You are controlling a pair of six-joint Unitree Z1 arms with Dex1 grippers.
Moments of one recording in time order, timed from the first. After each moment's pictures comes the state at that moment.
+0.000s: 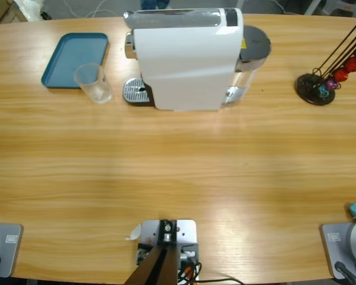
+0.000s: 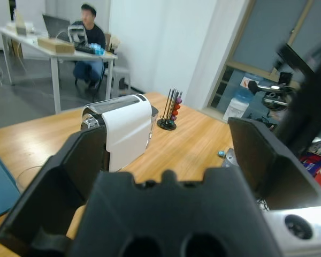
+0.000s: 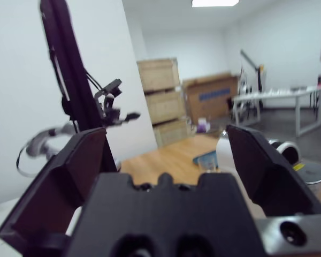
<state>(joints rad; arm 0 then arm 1) -0.47 0.55 -0.54 -0.06 -0.50 -0.32 0.71 0.24 -0.35 -0.20 0.37 0.34</state>
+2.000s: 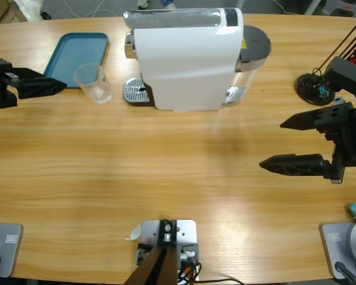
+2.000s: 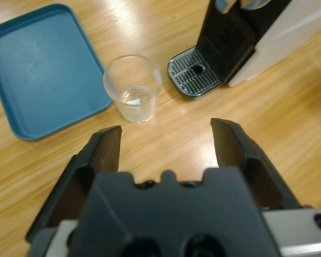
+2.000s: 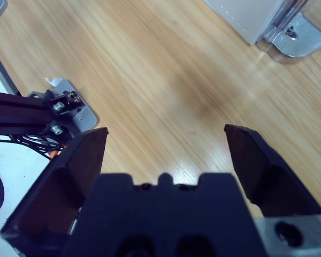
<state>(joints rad) -0.52 1.27 -0.66 0.07 -0.05 -0.07 0.74 1.24 -0.91 0.66 0.25 -0.01</state>
